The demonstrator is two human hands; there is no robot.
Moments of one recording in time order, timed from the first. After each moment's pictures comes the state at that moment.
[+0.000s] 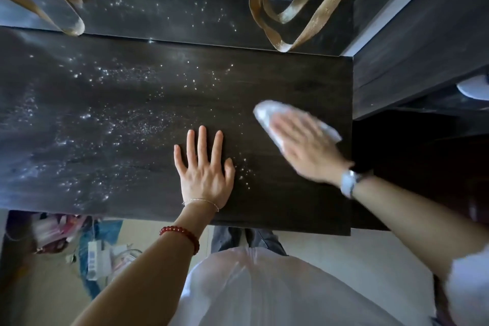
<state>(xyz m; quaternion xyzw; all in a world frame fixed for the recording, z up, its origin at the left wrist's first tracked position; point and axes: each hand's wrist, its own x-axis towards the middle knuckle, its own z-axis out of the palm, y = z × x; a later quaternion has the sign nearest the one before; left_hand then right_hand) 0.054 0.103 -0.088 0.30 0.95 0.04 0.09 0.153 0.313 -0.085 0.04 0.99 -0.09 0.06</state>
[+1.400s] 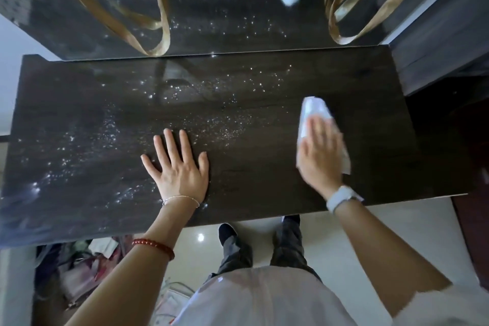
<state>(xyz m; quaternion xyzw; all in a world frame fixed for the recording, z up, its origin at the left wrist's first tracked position) -0.099 -0.041 -0.087 0.27 0.96 0.04 0.11 0.073 0.140 -0.089 0.45 0.89 -0.08 0.00</state>
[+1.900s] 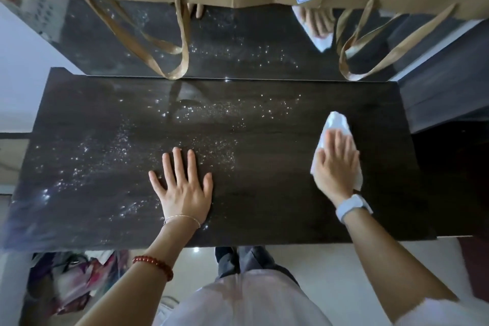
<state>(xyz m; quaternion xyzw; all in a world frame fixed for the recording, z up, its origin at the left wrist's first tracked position) -0.101 -0.042 -0.085 0.27 0.96 0.03 0.12 0.059 0.183 -0.080 0.49 0.86 -0.10 0.02</state>
